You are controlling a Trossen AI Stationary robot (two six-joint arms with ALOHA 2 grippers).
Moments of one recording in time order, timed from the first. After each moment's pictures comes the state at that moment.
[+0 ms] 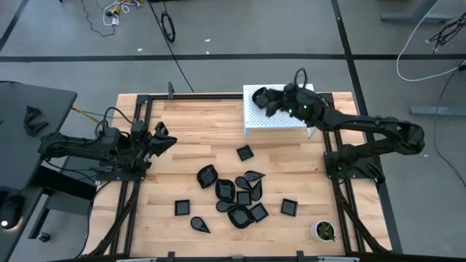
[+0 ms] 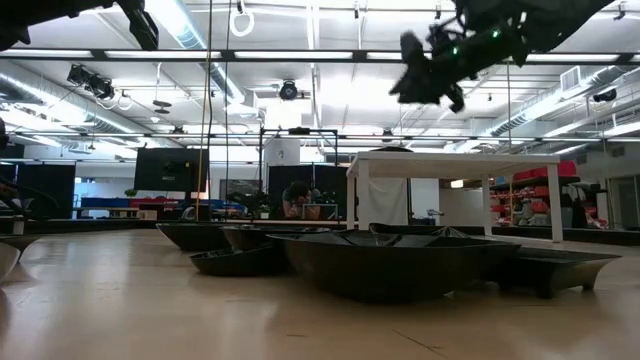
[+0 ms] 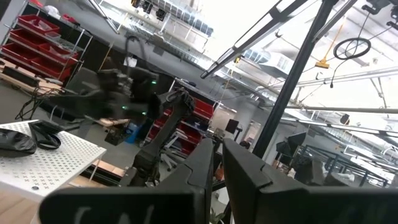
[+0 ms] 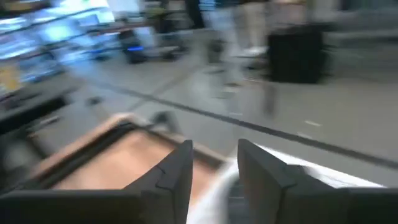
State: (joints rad) left arm -0.09 0.42 0.29 0.53 -0.12 -0.46; right arm -0.41 1.18 0.72 0.29 0.29 0.32
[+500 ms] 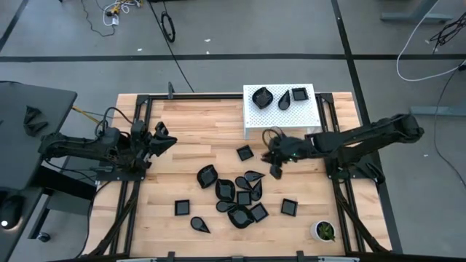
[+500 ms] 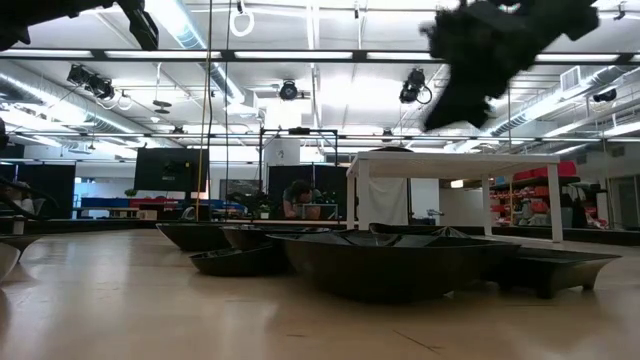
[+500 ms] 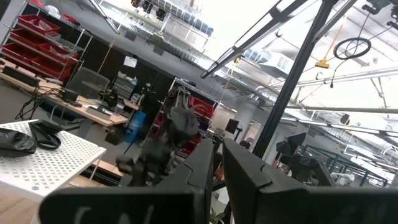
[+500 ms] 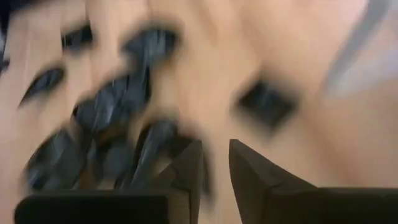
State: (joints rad) left arm -0.09 0.42 0.29 0.53 -0.12 -0.46; right arm 0.11 1.21 0.72 -0.28 0.12 0.47
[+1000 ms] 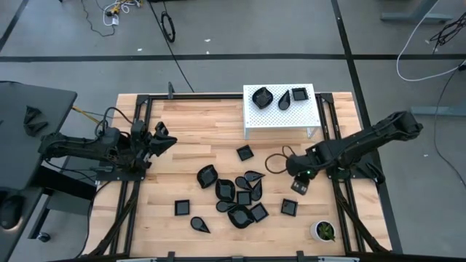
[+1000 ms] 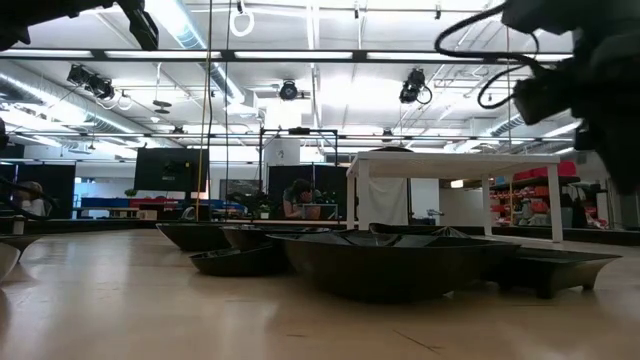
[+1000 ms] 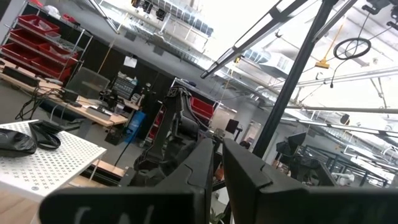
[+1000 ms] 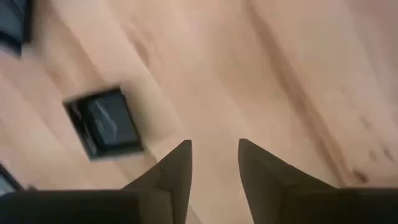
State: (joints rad) left arm -0.09 0.42 0.29 0.53 -0.12 -0.46; right arm 0.28 1.22 0.72 -0.90 -0.17 0.85
